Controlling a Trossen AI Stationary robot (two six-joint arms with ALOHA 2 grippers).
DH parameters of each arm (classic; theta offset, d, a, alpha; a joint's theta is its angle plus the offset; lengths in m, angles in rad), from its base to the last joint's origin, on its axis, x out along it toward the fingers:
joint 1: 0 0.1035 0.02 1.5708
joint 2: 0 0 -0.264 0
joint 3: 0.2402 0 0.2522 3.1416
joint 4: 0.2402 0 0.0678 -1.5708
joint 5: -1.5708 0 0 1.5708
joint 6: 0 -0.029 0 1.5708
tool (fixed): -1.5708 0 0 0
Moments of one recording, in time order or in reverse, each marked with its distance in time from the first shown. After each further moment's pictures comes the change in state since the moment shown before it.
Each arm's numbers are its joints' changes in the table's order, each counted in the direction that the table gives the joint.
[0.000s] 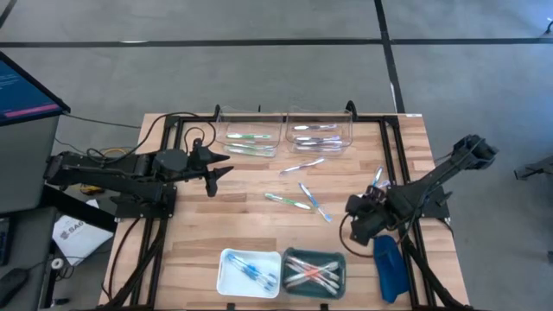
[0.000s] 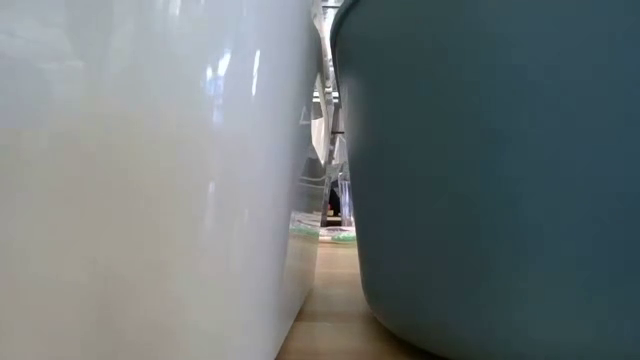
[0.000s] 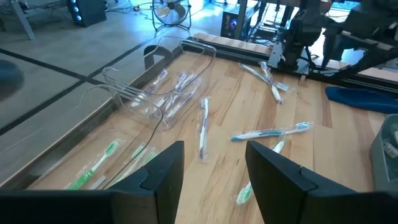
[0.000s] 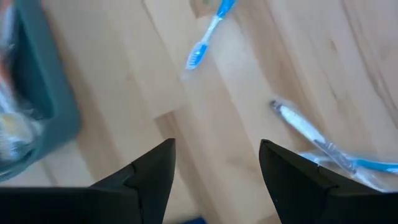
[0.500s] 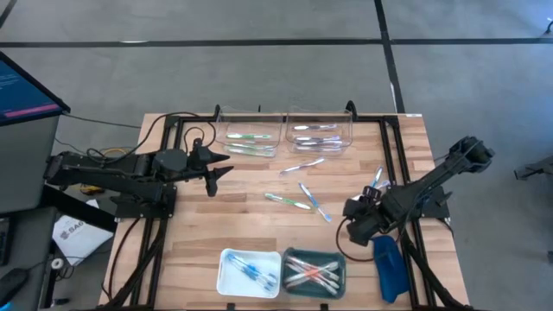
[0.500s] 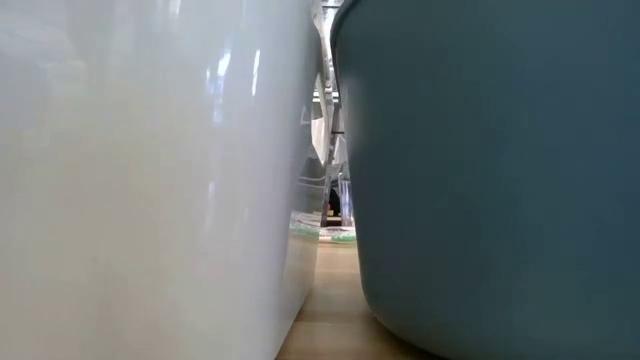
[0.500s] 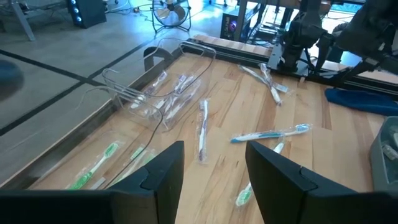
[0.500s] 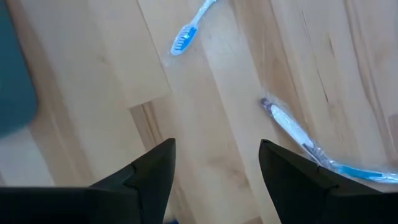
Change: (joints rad) left arm 0.000 0.000 0.000 -0.007 0.000 0.000; right arm -0.008 -0.046 -0.052 -0.023 0.006 0.089
